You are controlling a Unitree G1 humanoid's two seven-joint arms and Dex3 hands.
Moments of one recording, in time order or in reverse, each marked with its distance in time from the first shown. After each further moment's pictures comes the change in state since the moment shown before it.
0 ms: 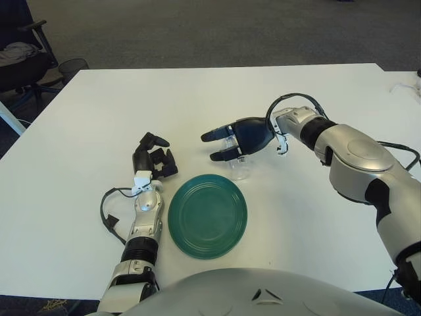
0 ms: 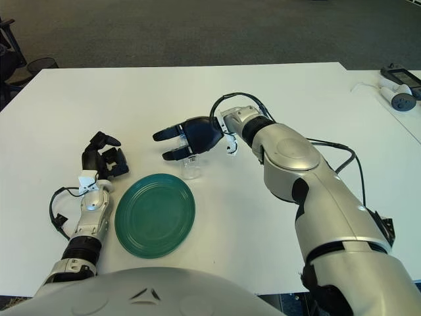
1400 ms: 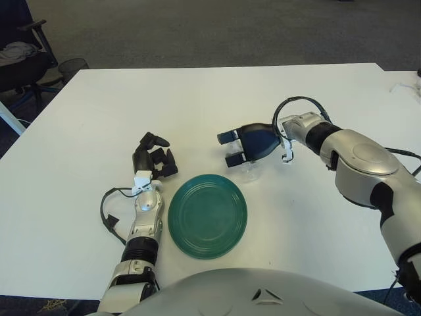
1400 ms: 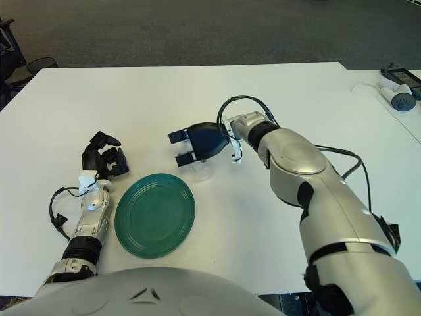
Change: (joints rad) left arm 0.001 -0.002 0.000 -0.007 0.000 0.020 0.001; right arm 0.043 -0.080 -0.039 -0.101 0.118 -0.187 0.005
